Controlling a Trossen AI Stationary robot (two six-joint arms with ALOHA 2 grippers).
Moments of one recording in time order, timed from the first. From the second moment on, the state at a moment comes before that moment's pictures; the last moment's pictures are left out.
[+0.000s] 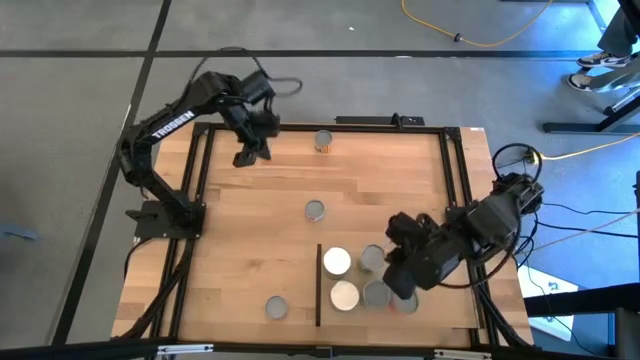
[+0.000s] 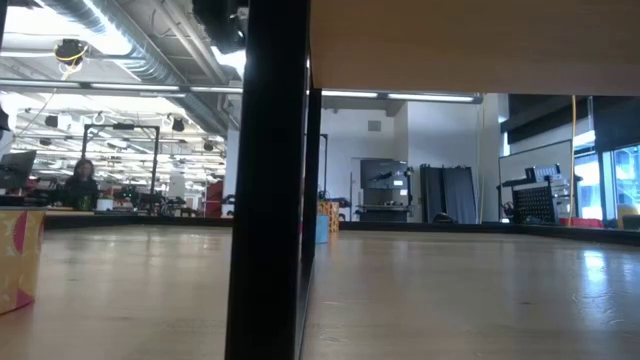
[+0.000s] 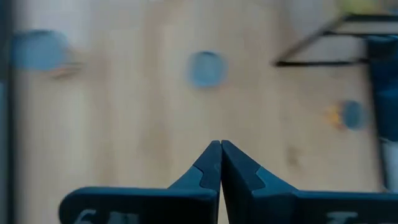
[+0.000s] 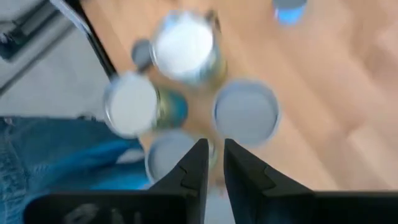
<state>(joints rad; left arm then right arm) 0.59 1.56 1.79 -1.50 0.47 0.57 0.62 1.75 2.20 -1.57 0.29 1.20</state>
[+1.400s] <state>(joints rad) 0.51 1.56 1.35 -0.70 0.03 0.43 -0.10 1.74 2.33 -1.57 0.51 0.36</state>
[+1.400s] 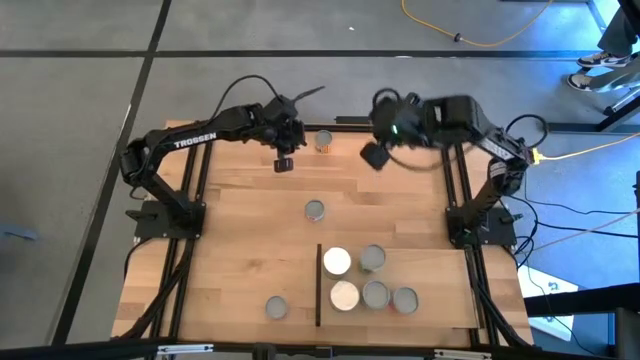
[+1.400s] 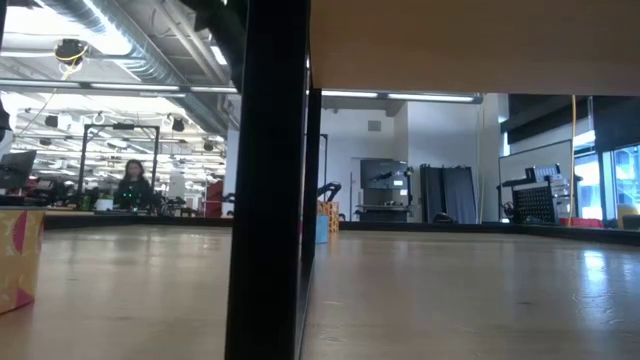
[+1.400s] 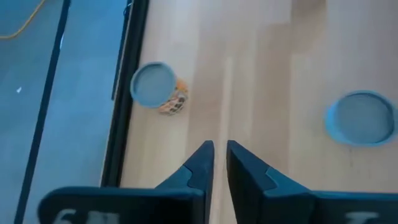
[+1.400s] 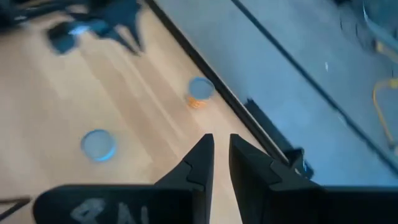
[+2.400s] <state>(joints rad) 0.78 1.56 1.35 -0.70 0.04 0.43 -0.51 2.14 2.33 -1.34 -0.19 0.13</state>
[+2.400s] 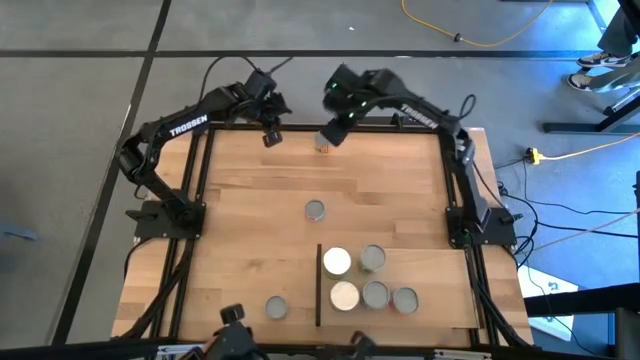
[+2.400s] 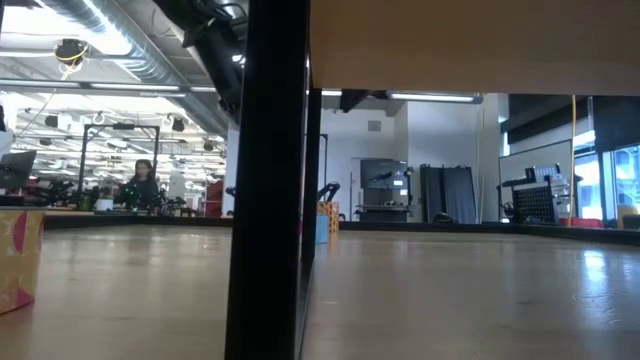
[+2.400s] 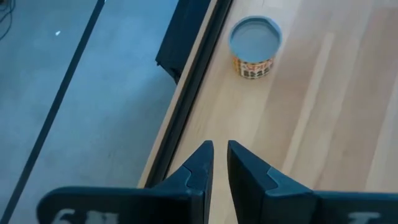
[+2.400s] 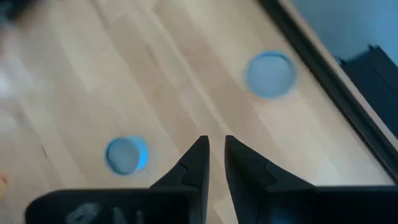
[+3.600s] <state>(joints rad) 0.84 1.56 1.35 -0.72 -0.02 0.43 -0.30 2.36 2.33 -1.14 0.23 -0.12</state>
